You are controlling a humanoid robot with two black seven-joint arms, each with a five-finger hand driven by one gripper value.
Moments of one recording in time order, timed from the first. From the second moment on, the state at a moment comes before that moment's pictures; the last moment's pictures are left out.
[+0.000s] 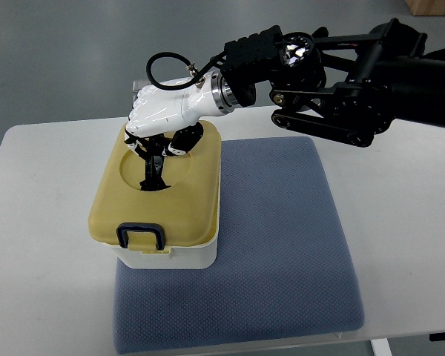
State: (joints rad) left arm 0.05 0.00 -0.08 -0.15 0.02 -0.12 0.10; right arm 1.58 -0.13 -0.07 1.02 -1.61 0.10 0.48
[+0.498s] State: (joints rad) left arm 0.05 0.00 -0.08 -0.15 0.02 -0.12 0.10; right arm 1.59 -0.25 0.04 1.02 -1.53 0.11 0.48
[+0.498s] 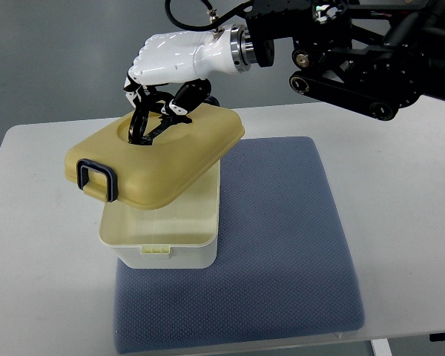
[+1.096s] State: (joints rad) left arm 0.05 0.00 -0.08 -0.15 0.02 -0.12 0.10; right arm 1.38 -0.65 0.09 1.02 -1.44 0.06 0.49
